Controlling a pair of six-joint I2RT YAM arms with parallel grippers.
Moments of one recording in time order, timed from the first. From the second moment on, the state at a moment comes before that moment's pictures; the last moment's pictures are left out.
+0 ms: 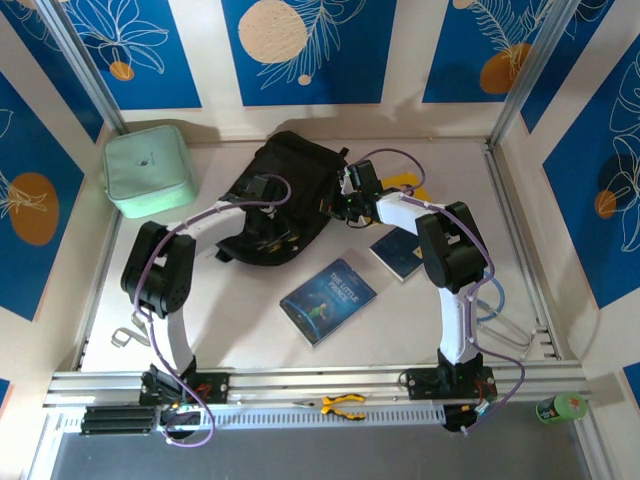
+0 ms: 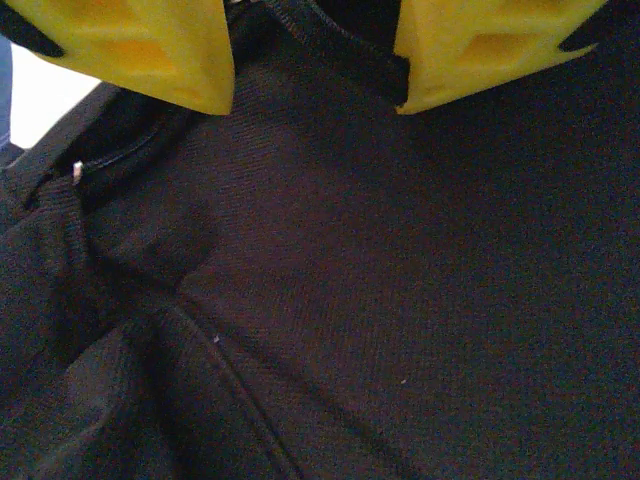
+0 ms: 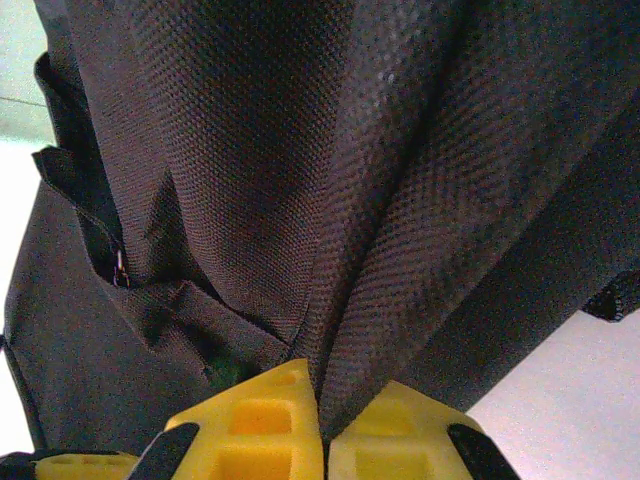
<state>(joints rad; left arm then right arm) -0.44 1.88 1.28 -0.55 0.29 -0.83 0.42 2.07 1.39 -0.14 -0.43 0.67</state>
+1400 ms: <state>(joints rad) -0.44 1.73 1.27 -0.56 0.26 -0.62 0.42 2.07 1.40 -0.14 -0.49 0.71</state>
